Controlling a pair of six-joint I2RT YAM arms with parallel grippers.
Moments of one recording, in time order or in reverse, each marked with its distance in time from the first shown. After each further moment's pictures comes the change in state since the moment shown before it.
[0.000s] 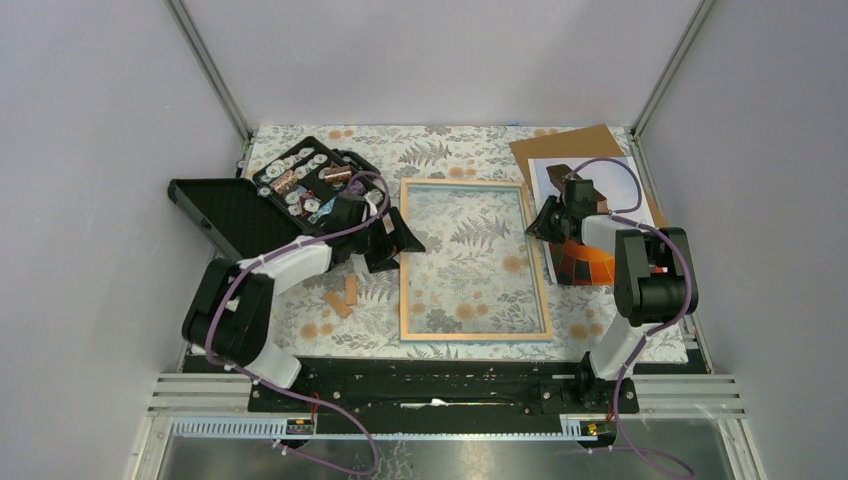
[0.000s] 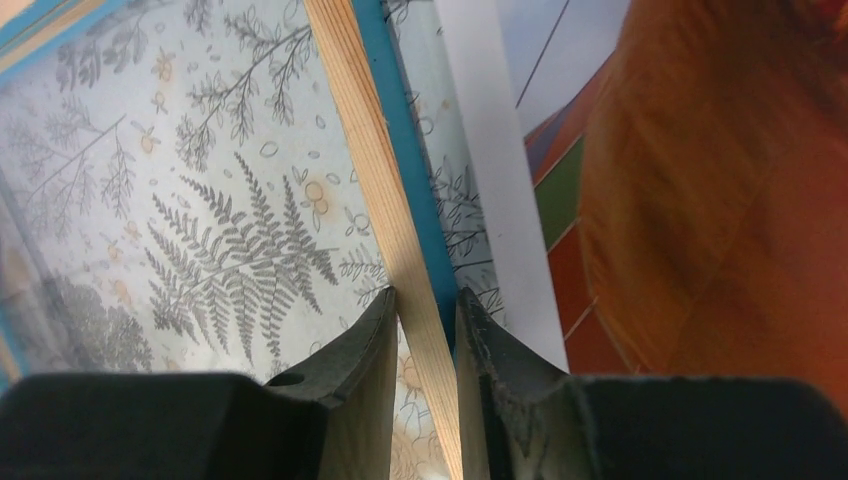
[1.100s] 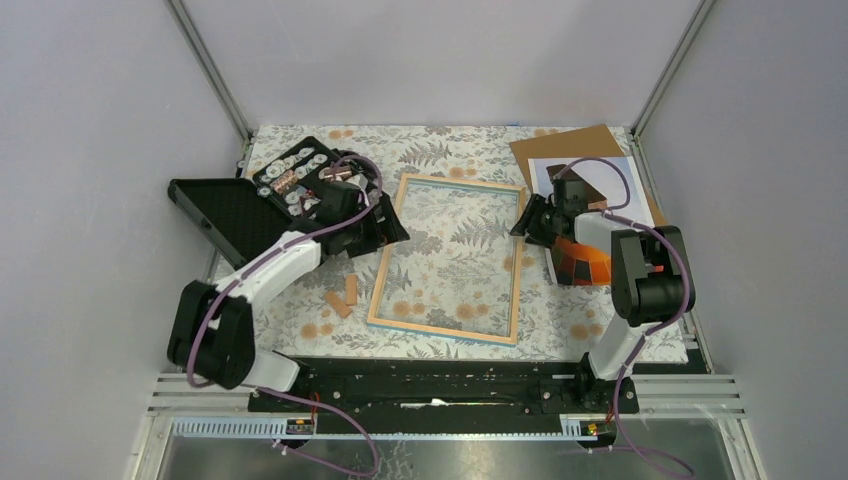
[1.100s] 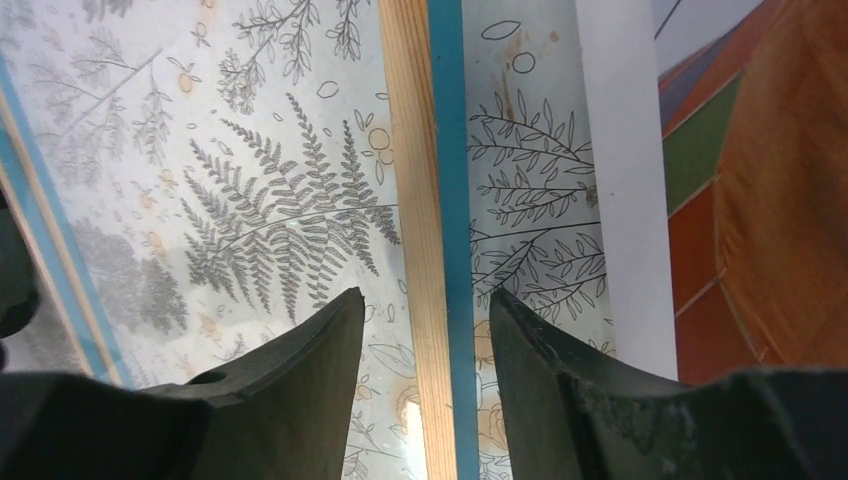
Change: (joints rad) left arm 0.003 -0.191 0.101 -0.208 -0.267 0.156; right arm 0.040 0.003 0.022 -0.047 -0.046 0.031
